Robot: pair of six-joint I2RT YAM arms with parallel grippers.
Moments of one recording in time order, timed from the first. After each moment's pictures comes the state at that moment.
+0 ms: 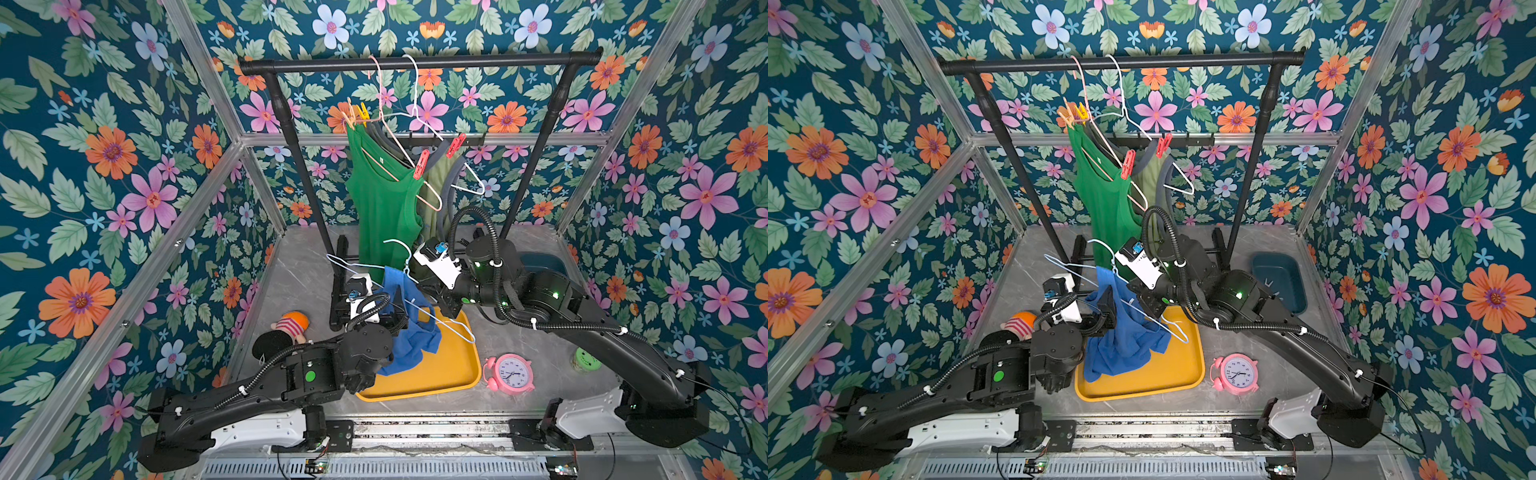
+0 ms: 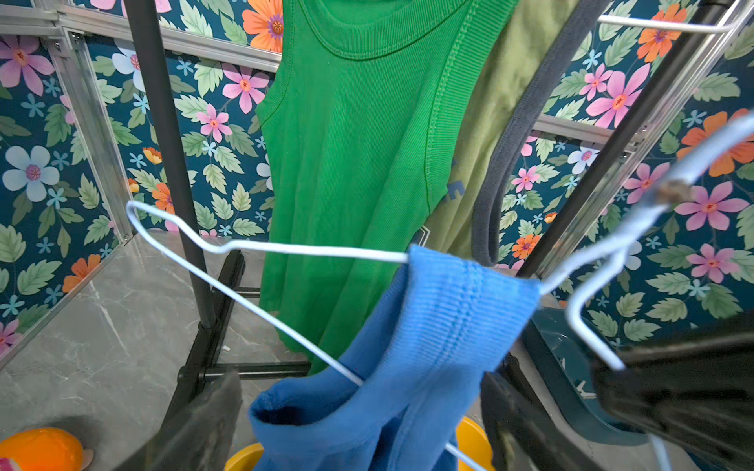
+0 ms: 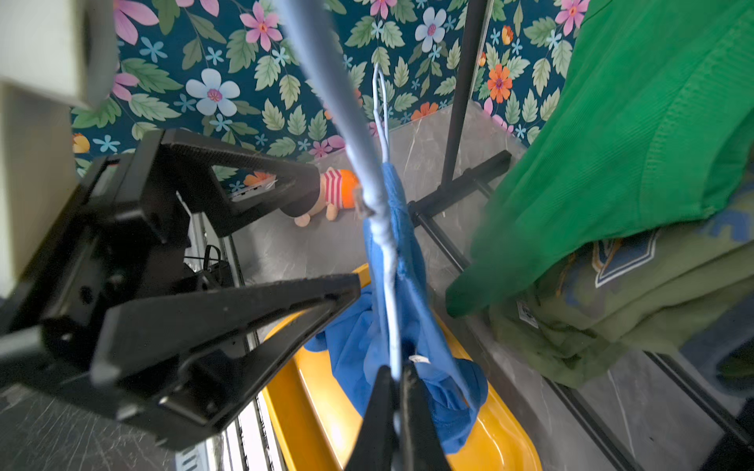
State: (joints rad) left arm -1.36 0.92 0.99 -0.40 -1.17 -0.52; right arm 0.95 1.37 1.68 -0.83 -0.10 -0.04
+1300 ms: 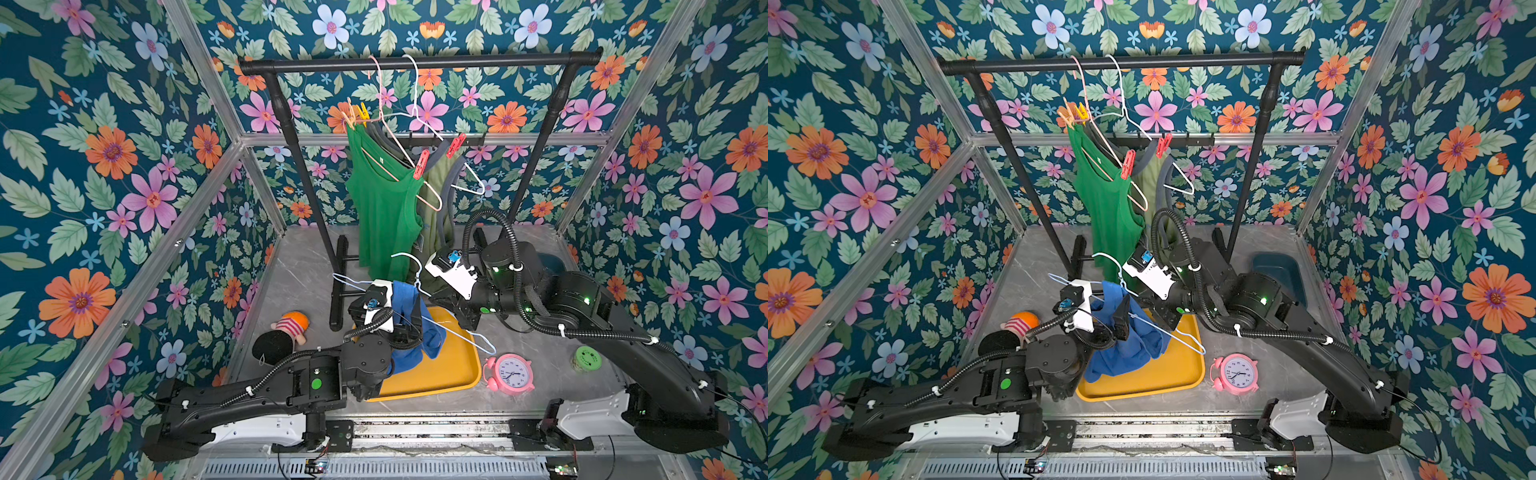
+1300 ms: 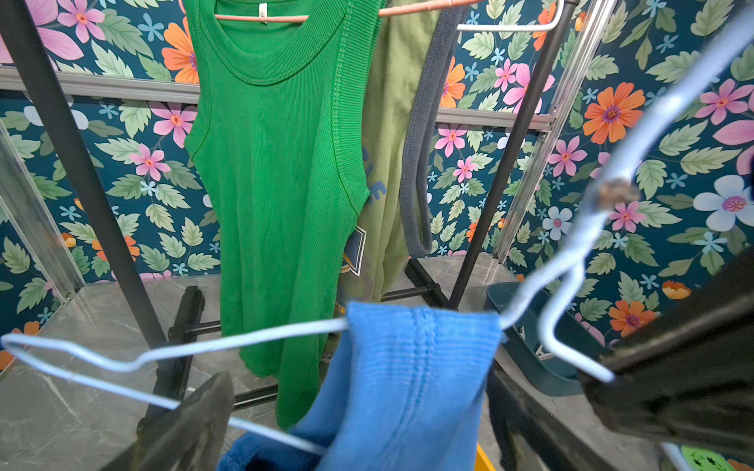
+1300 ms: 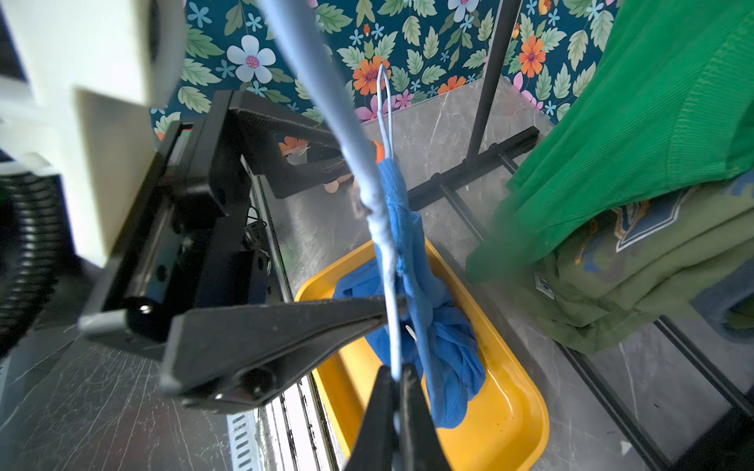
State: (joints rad) left arm -1.45 0.93 0.95 -0.18 -1.13 -0.26; right arm 0.98 1.33 1.75 -1.01 -0.15 -0.05
